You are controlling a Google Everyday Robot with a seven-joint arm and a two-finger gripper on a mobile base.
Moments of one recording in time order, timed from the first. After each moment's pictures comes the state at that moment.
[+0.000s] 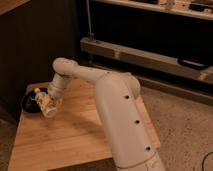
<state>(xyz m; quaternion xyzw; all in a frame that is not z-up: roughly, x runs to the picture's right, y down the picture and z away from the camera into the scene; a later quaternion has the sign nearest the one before) -0.317 0.095 0.796 -0.59 0.01 0.42 0.70</state>
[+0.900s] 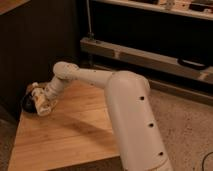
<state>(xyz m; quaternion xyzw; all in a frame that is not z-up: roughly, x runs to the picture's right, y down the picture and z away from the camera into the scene) -0.340 0.088 0.793 -0.56 -0.05 0.48 0.67</state>
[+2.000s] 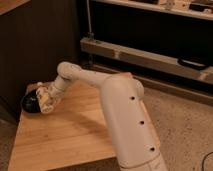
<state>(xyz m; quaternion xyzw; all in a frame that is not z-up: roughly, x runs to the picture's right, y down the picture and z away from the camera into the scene) -0.337 0.084 0.830 -0.56 -0.04 0.50 0.66</state>
